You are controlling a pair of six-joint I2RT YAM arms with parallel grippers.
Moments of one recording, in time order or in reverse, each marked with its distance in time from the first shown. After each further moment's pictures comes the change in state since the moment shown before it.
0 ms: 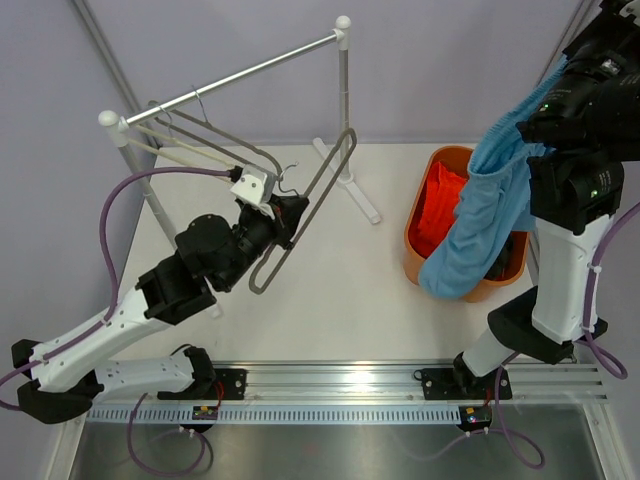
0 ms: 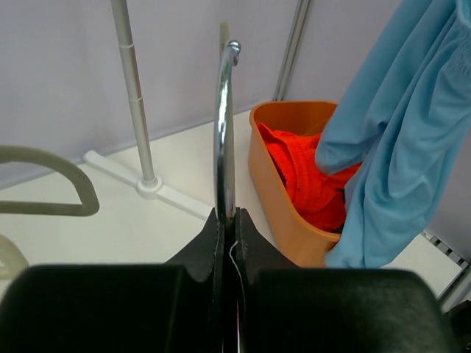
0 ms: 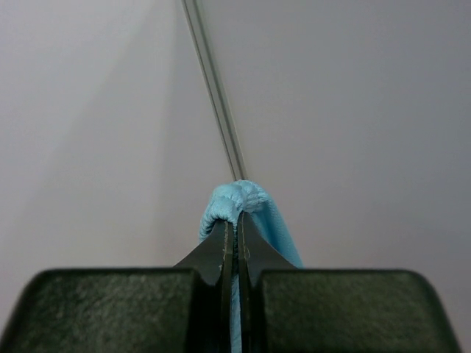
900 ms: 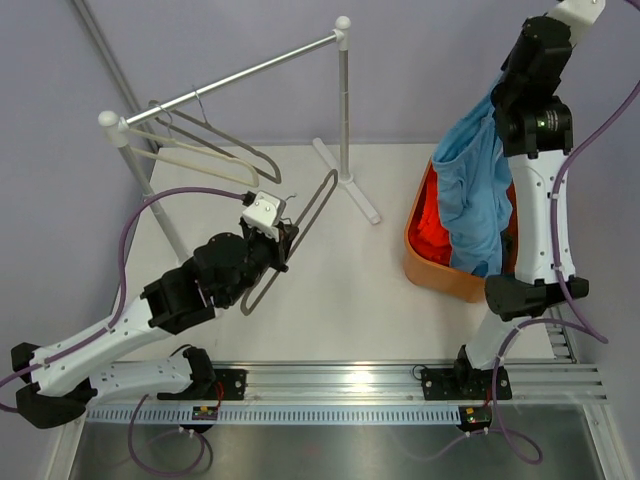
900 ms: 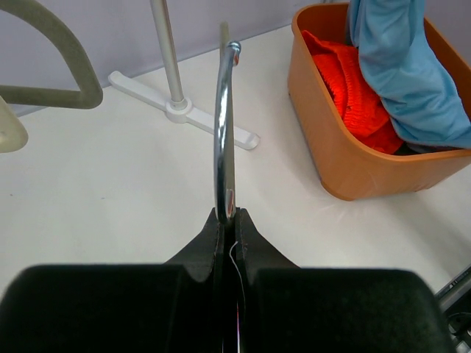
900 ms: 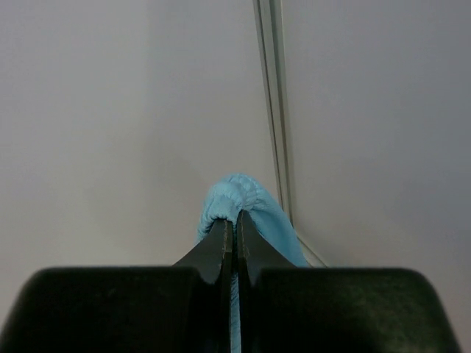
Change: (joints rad) left arm -0.023 -0.075 -0.158 -0.153 -0.077 -0.029; right arm -0.376 0.206 -0.116 -0.367 -0.348 0.594
